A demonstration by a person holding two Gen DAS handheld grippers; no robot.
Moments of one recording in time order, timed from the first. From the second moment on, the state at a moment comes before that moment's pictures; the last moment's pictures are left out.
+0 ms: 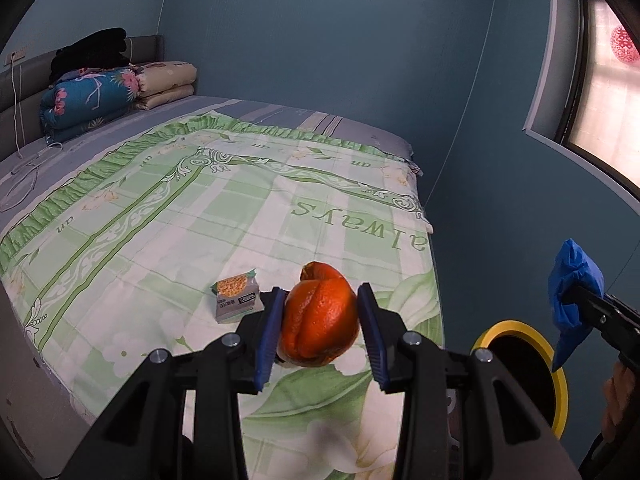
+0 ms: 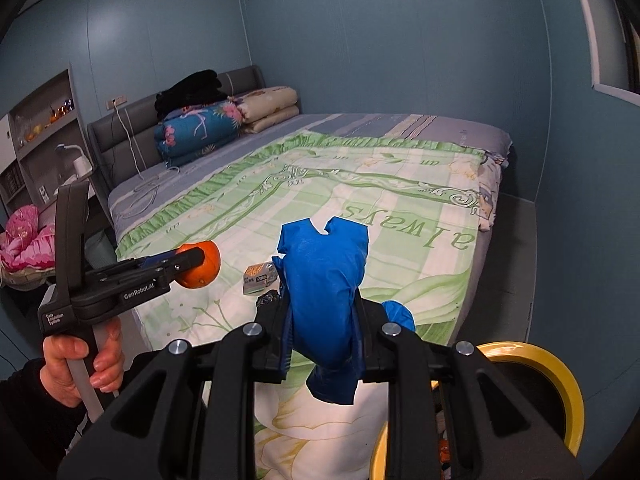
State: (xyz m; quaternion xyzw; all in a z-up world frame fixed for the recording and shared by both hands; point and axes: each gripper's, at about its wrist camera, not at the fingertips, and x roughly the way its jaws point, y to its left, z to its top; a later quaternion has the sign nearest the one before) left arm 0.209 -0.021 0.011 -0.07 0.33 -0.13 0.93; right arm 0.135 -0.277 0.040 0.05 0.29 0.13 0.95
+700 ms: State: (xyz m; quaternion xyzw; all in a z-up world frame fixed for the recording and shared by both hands) left arm 0.177 -0.122 0.015 -0.04 0.33 -0.24 0.91; right arm 0.082 -0.361 0.051 0.12 0.24 0.03 0.96
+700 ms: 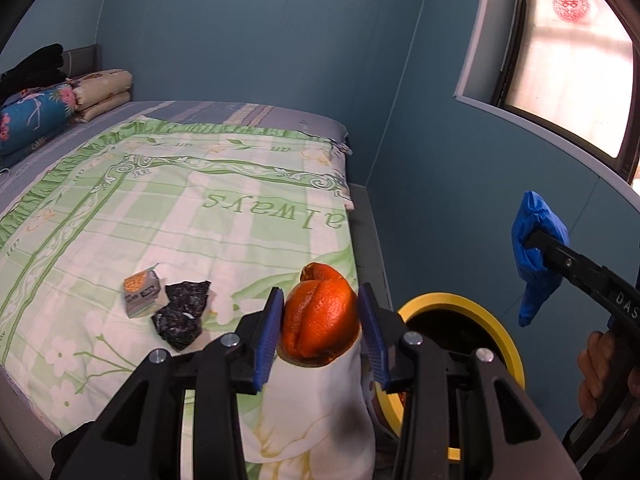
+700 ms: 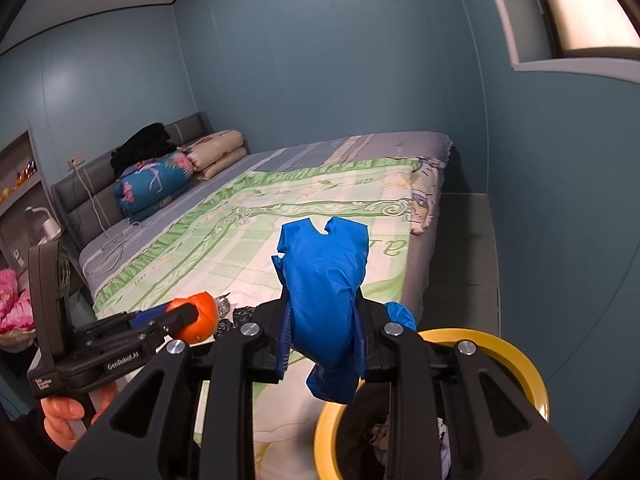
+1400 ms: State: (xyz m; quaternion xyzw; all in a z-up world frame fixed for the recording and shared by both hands) left arm 0.162 -0.217 -0.040 0.01 0.39 -0.31 0.87; right arm 0.089 -0.430 0.006 0.20 0.29 -0.03 0.94
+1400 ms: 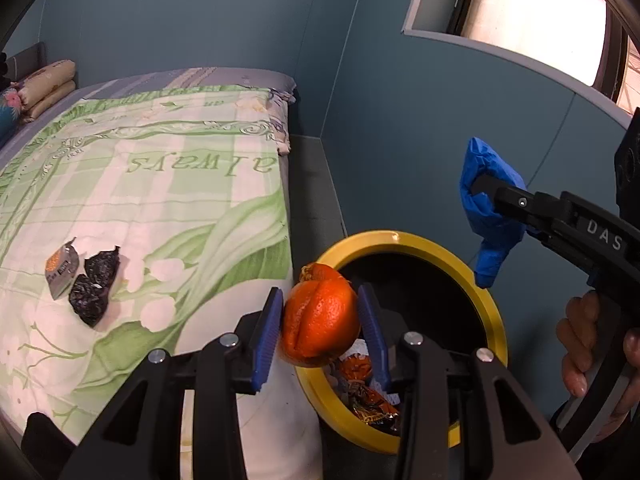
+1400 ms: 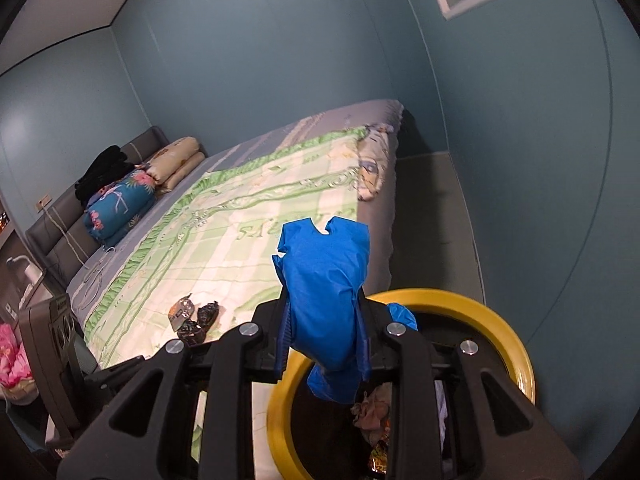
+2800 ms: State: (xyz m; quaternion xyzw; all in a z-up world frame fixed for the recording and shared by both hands) left arm 0.185 -0.137 -0.009 0.01 0.32 -0.19 0.93; right arm 0.110 -0.439 -0.033 0.23 0.29 -0.01 0.93
